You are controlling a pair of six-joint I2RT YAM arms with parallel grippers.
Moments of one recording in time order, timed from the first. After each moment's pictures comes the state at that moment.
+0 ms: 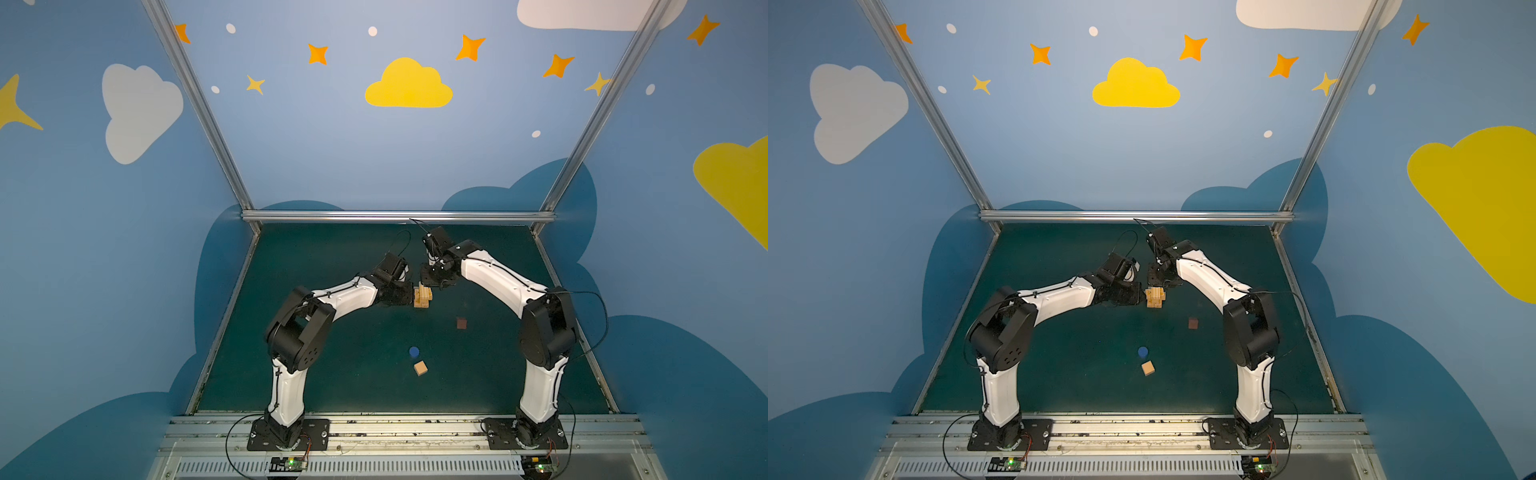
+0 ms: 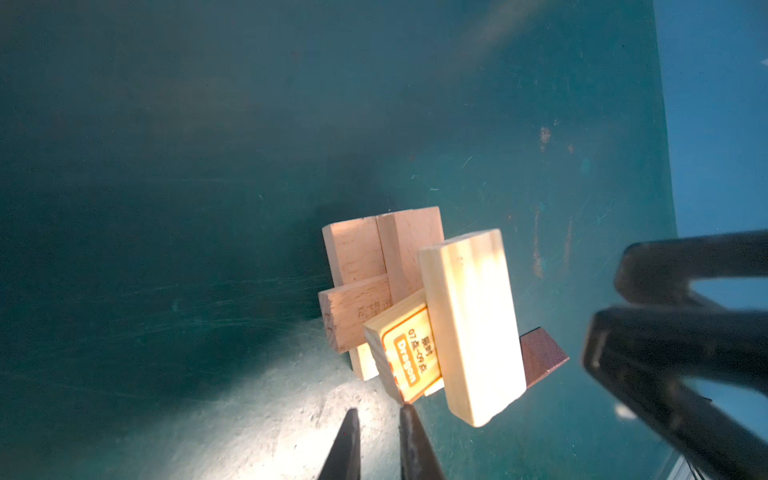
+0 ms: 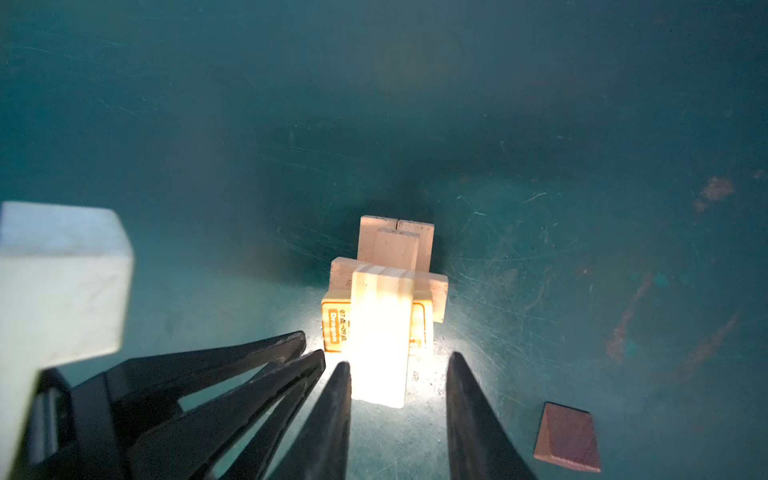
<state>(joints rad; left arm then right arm) -0.62 1.96 1.33 -0.28 0.24 -0.57 0.59 1.93 1.64 -0.87 0.04 0.47</state>
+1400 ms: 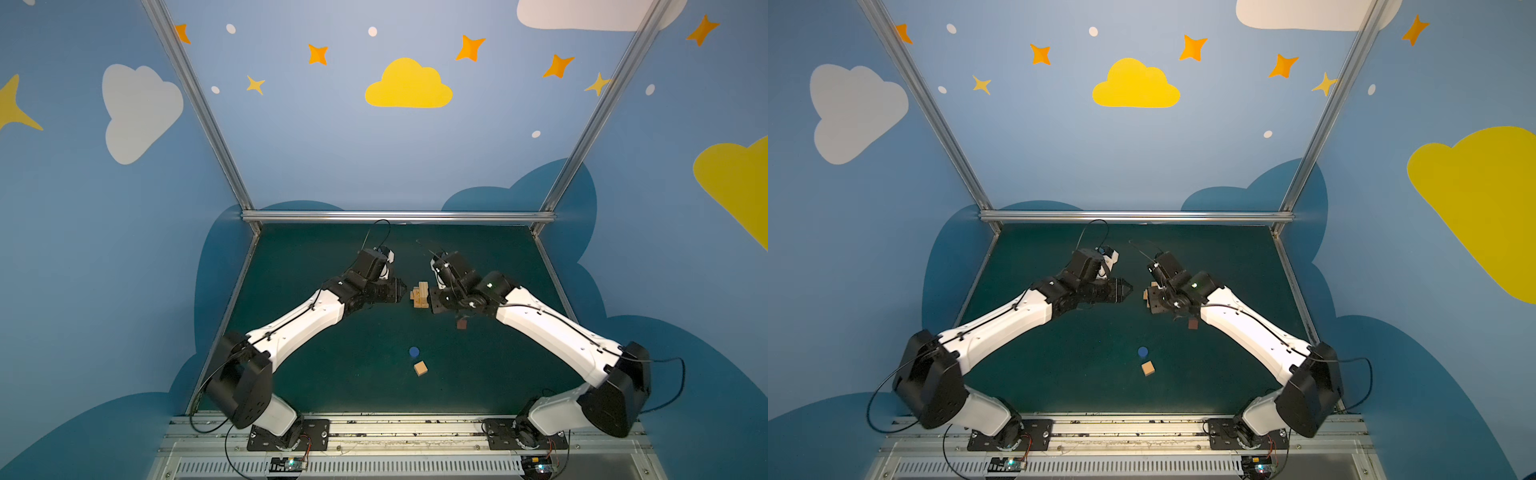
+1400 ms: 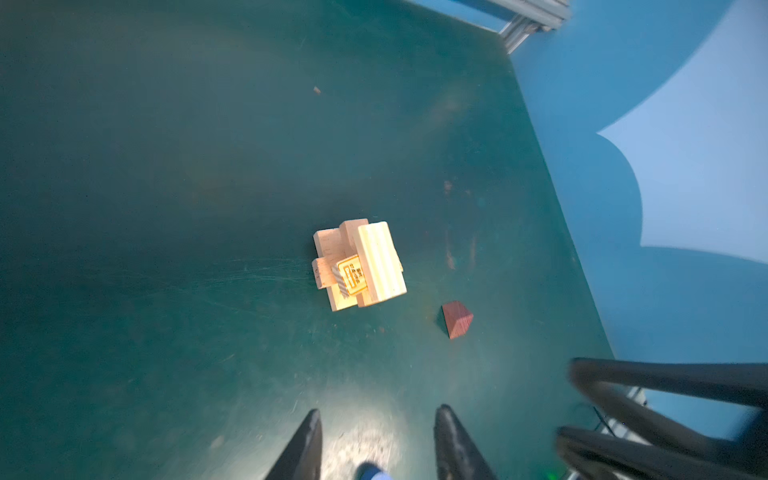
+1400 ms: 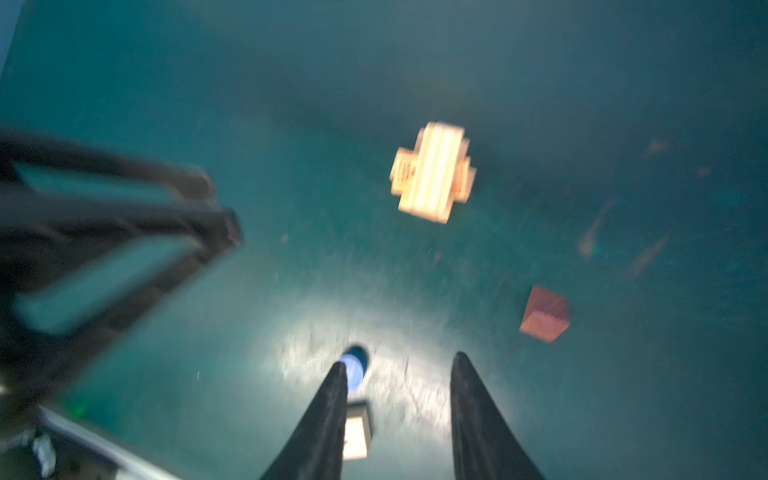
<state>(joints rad) -0.62 1.45 1.14 -0.37 0.18 -0.53 0.80 1.40 1.23 -0.82 0.10 0.46</state>
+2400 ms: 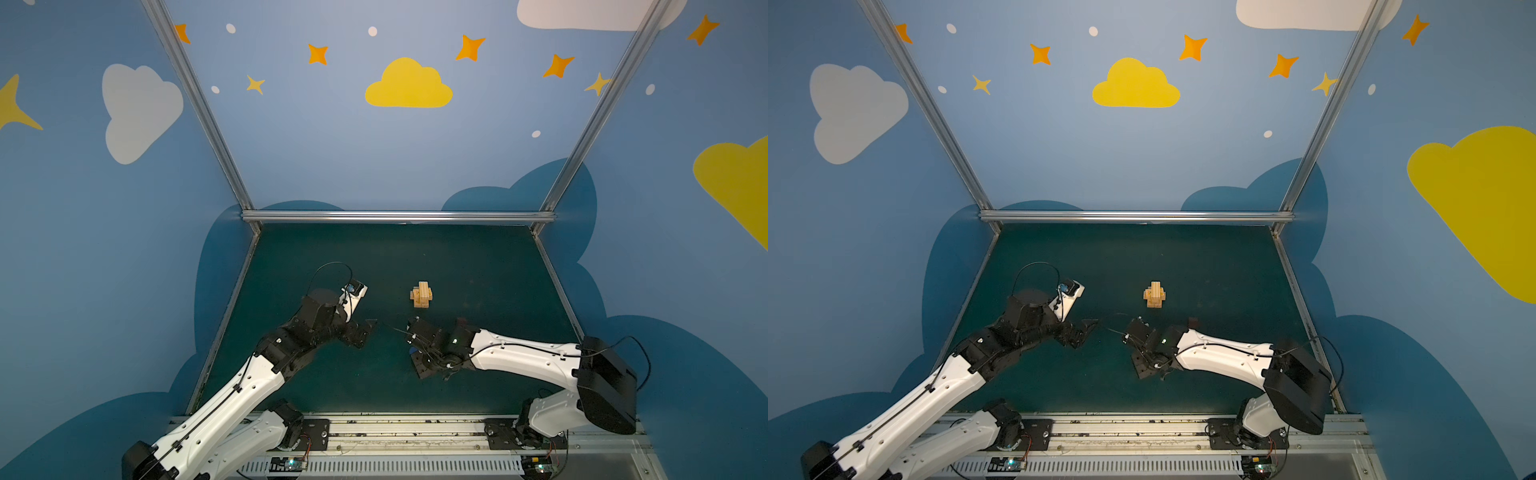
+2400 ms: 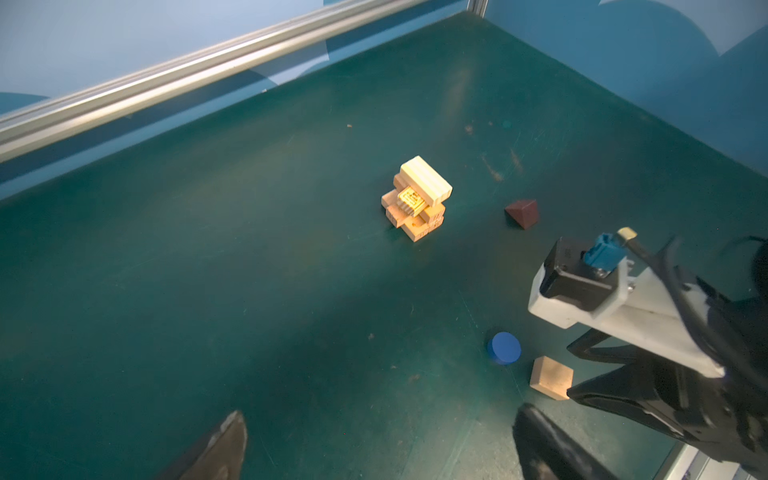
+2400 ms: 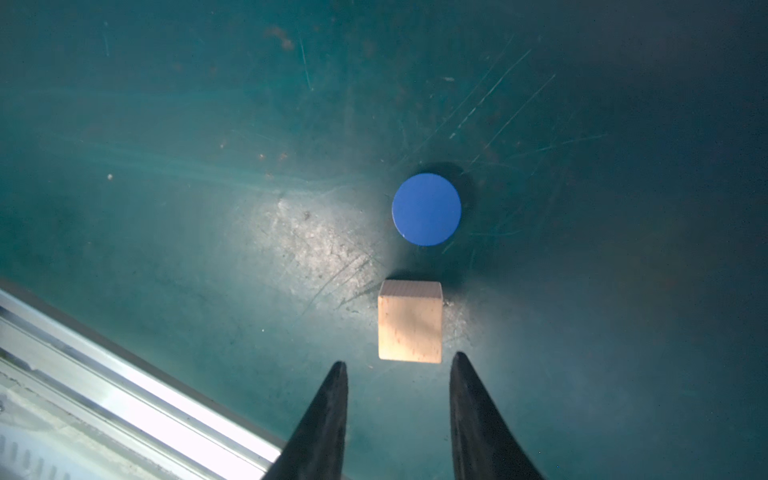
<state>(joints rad) -0.59 0.89 0.78 -0.50 0.06 0.00 1.12 1.48 0.92 -0.68 0.08 0.63</state>
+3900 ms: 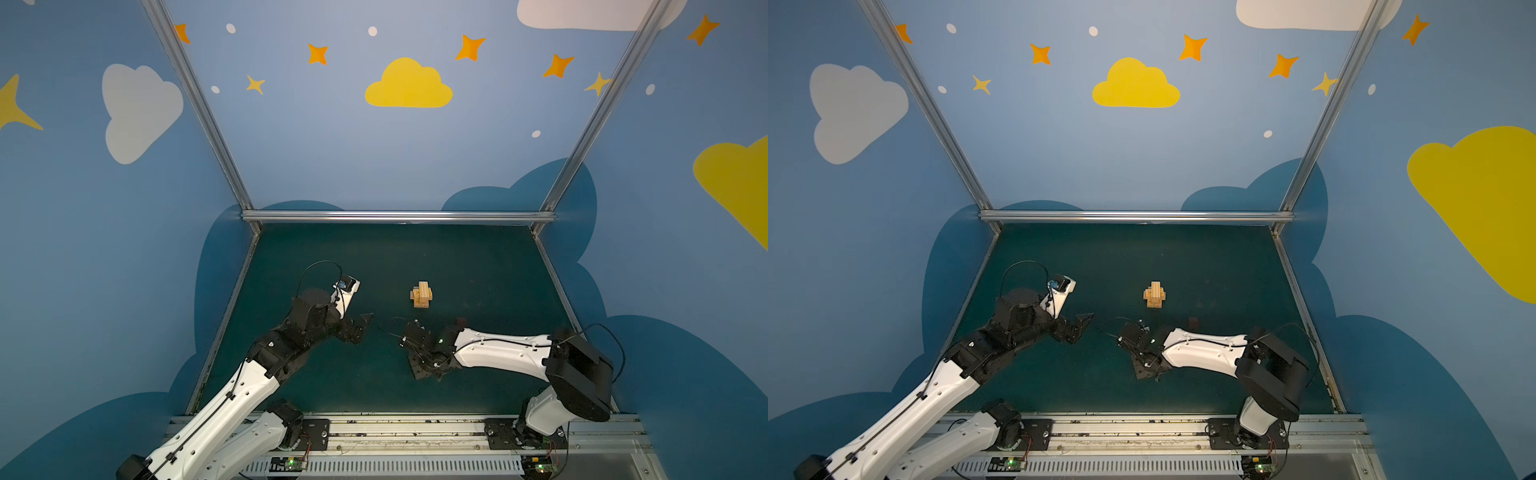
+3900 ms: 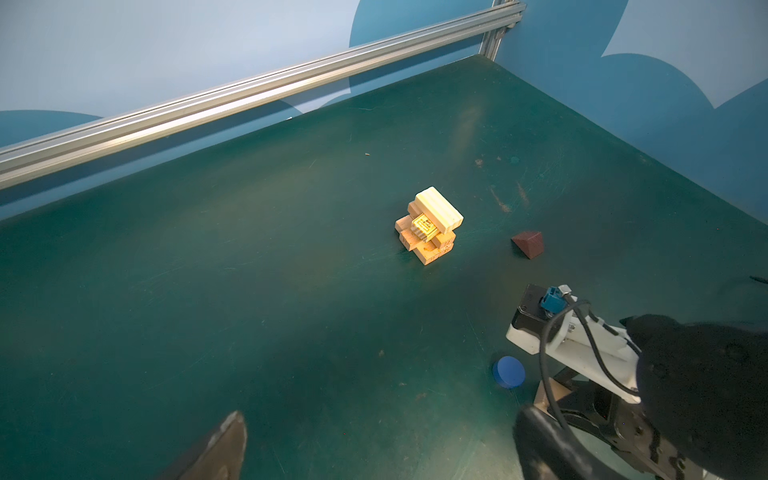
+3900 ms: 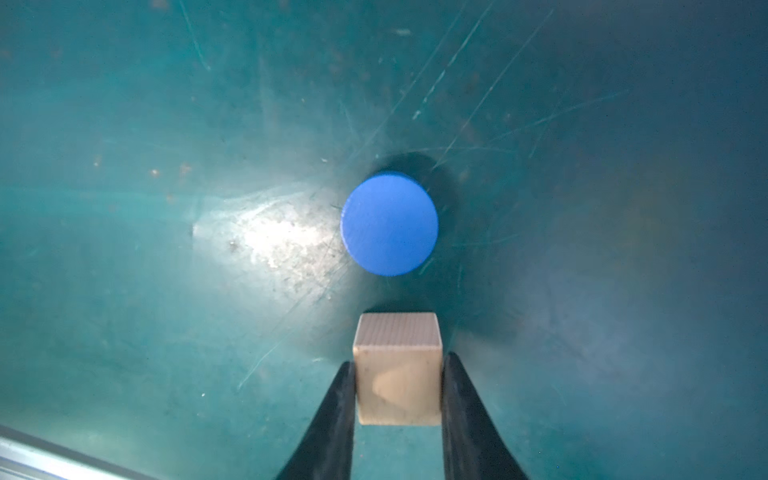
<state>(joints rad) -0.55 0.84 0.78 -0.48 0.05 -0.03 1.13 1.61 0.94 -0.68 0.12 0.72</state>
